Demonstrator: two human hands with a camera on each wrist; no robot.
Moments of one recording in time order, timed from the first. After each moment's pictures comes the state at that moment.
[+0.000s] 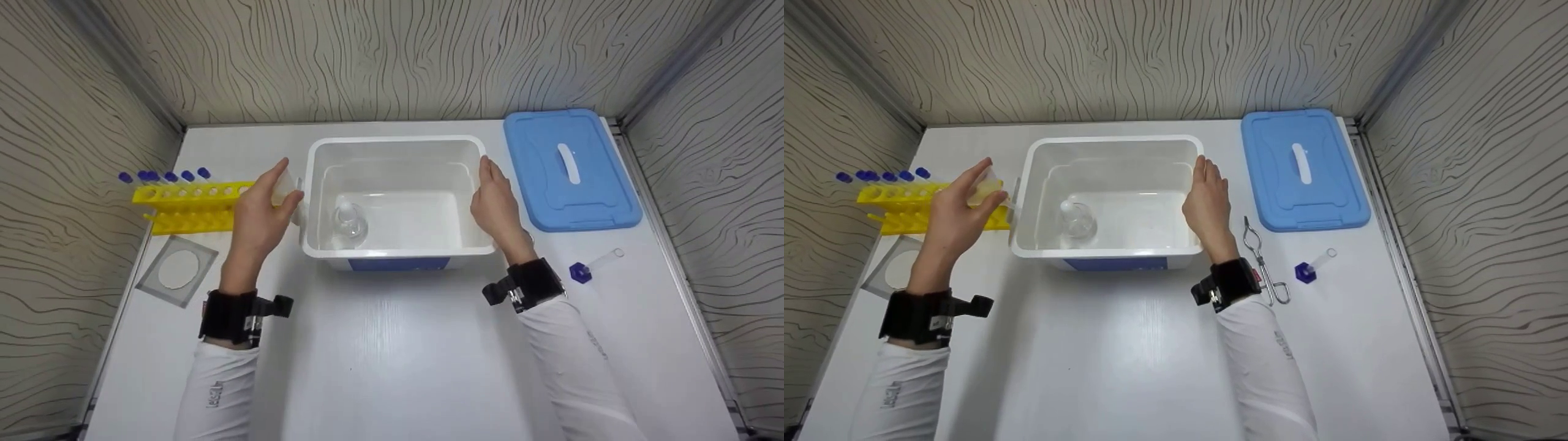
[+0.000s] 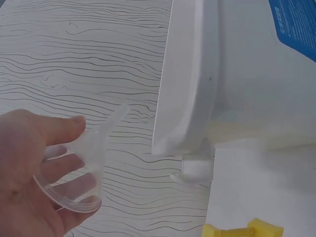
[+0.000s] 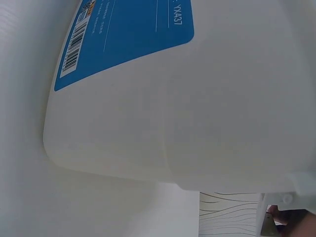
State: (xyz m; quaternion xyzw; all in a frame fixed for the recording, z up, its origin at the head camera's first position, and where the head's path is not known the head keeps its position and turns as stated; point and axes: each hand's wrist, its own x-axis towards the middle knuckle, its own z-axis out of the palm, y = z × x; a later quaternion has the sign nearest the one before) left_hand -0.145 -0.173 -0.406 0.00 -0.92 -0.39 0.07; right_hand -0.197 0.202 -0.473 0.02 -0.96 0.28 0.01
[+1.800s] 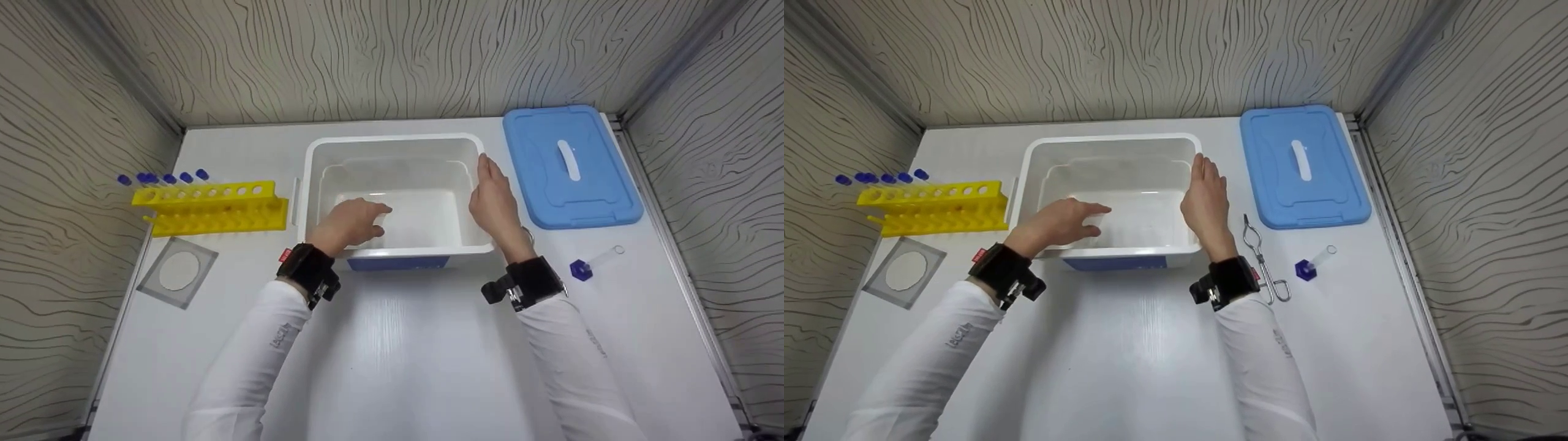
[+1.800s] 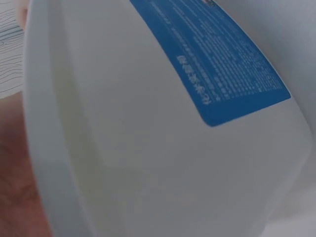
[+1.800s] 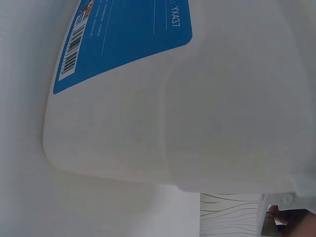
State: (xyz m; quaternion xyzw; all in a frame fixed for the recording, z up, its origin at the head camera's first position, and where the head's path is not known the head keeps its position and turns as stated) left_hand -0.185 -0.073 -0.443 -0.23 -0.94 -0.11 -0.25; right_hand -0.196 0.196 -0.475 0.02 -0.96 0.29 0.02
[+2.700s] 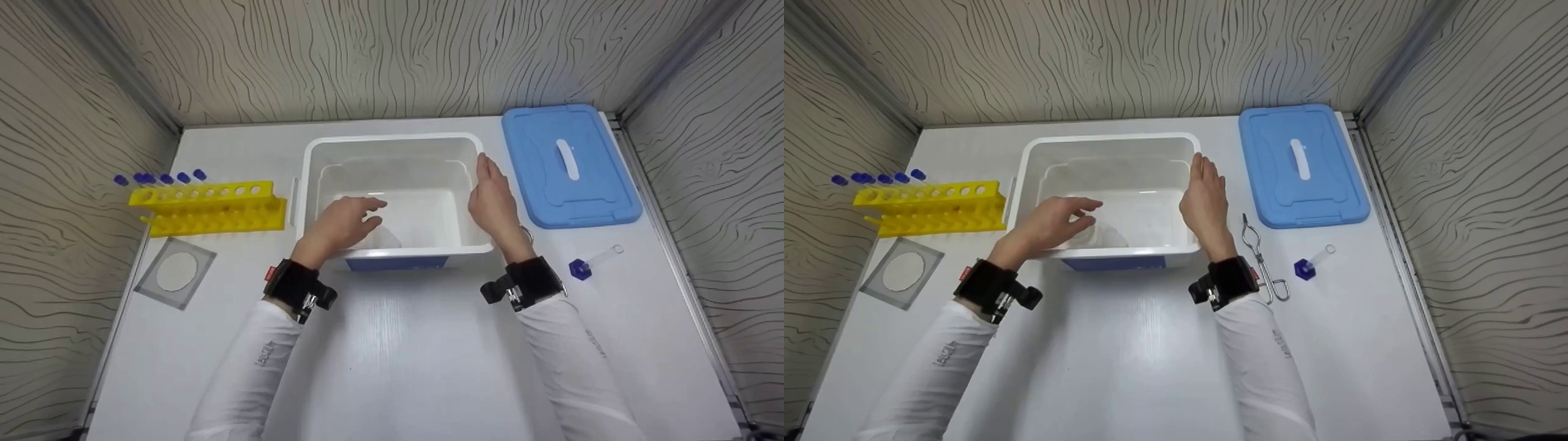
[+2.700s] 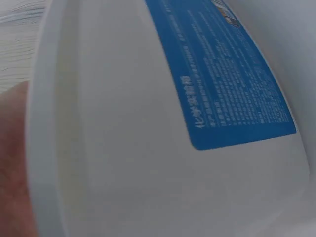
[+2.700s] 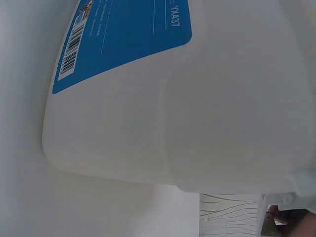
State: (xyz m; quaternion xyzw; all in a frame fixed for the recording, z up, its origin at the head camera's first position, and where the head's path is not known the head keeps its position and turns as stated) left_hand -0.178 -0.088 -0.449 -0.21 -0.93 -0.24 -0.17; right_hand -0.196 0.197 -0.475 0.03 -0.96 0.29 0.02
